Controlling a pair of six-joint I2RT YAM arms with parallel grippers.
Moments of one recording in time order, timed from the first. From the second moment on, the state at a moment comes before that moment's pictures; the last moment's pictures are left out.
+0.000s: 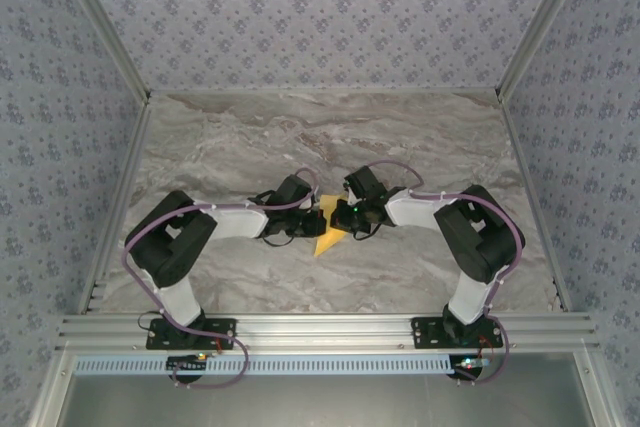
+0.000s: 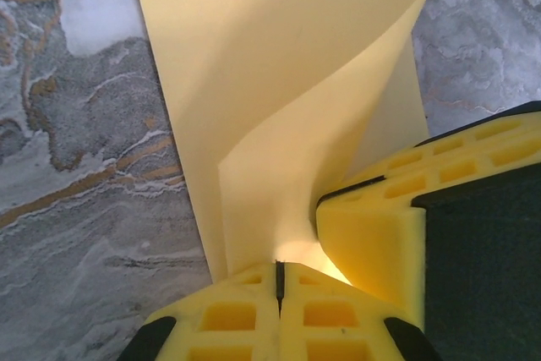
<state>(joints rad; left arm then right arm) -0.76 1.75 0.83 -0.01 0.30 -0.66 0.63 1.76 0.87 -0.15 -0.36 0.79</state>
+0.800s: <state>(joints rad) -0.76 1.76 0.84 -0.03 0.30 -0.66 0.55 1.80 0.85 -0.02 -0.49 0.68</state>
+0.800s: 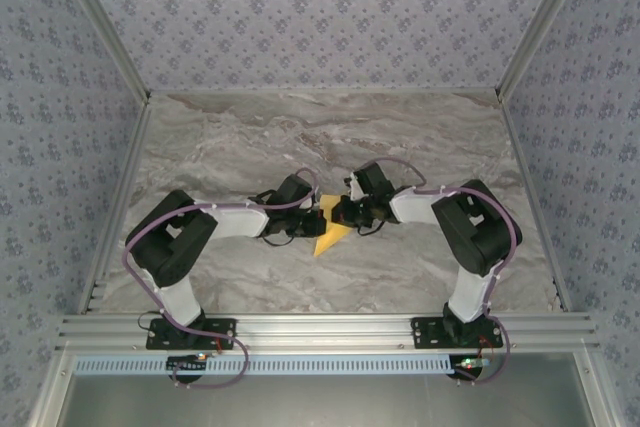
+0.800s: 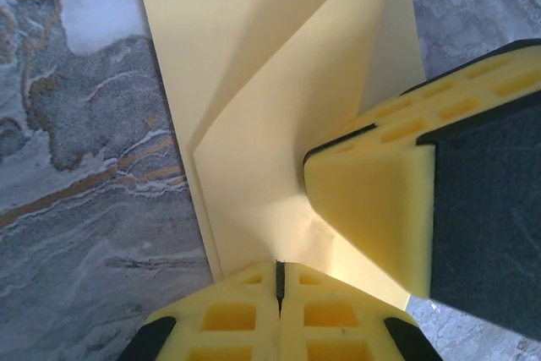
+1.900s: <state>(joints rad) -0.76 1.77 0.87 -0.09 0.30 -0.66 0.54 1.83 0.90 -0.04 -0.50 0.60</state>
